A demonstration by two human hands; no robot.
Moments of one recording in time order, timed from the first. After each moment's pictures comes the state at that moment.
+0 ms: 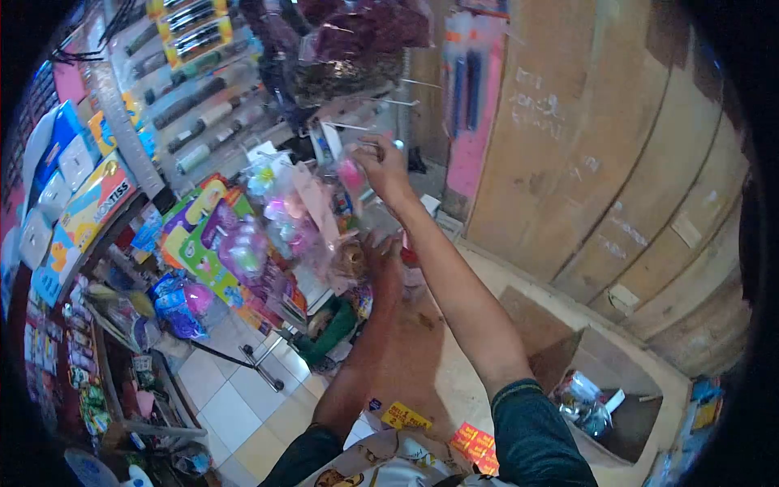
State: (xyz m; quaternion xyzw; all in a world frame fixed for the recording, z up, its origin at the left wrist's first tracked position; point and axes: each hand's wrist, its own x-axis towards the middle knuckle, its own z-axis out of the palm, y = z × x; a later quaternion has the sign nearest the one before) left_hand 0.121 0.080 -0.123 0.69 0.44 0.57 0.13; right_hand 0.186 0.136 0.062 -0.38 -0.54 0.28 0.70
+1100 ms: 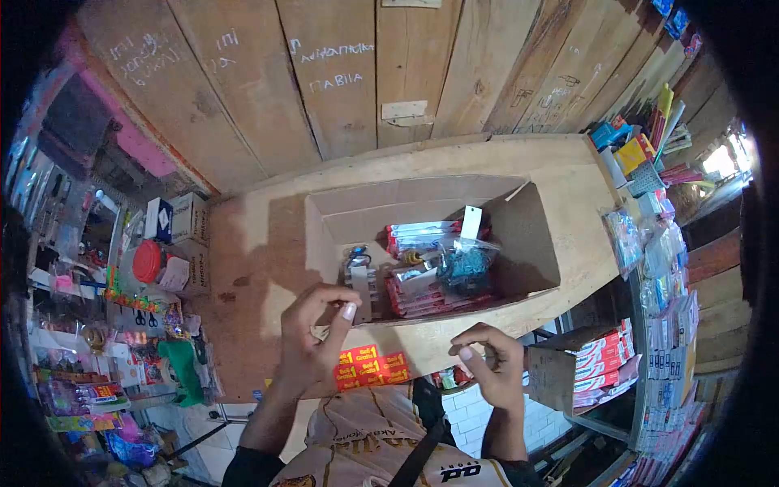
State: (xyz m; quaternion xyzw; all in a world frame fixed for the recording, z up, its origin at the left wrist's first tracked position) left_hand 0.254 -0.274 -0.035 0.78 0.09 0.16 0.59; right_hand 0.301 -0.531 -0.035 -0.72 -0.13 0.17 0.66
